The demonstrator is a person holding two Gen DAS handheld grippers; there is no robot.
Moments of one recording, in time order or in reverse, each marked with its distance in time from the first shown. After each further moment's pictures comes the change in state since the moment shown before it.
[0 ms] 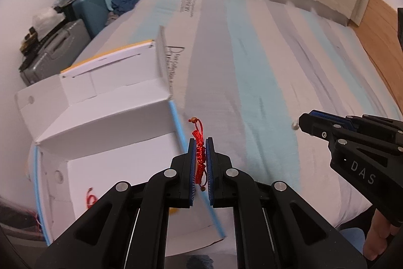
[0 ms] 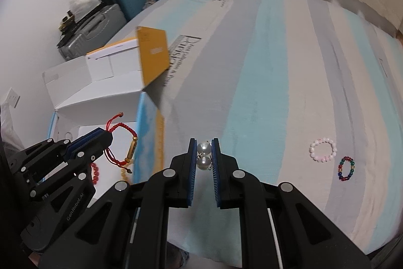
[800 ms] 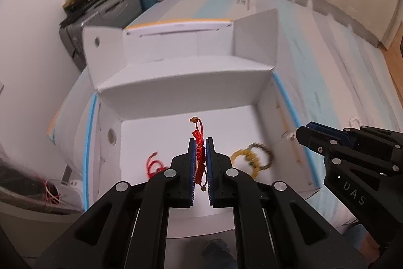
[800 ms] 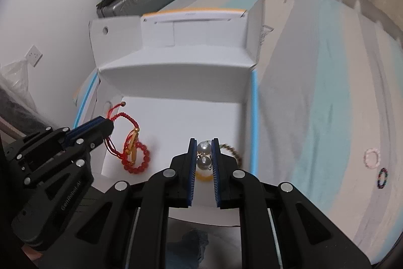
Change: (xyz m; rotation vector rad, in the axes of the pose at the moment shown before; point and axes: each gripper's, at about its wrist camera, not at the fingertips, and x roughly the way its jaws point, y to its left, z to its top) left arm -0.026 0.149 -0.072 -0.171 0.046 0.104; right arm 0.039 0.156 -0.032 -0.174 0.073 0.099
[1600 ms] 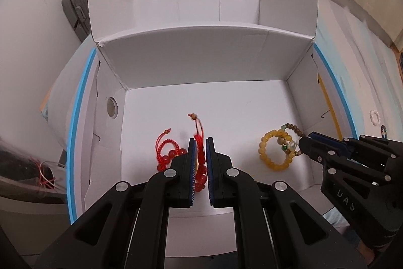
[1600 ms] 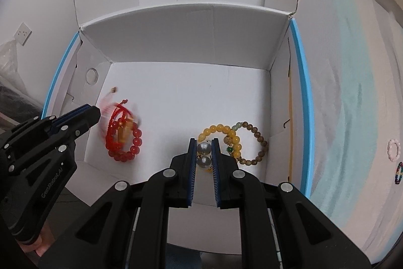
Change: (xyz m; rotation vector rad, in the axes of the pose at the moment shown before) left arm 0.062 0.032 -0.025 -0.050 0.097 0.018; right arm 0.085 0.022 -0.020 -0.024 0.135 -0.009
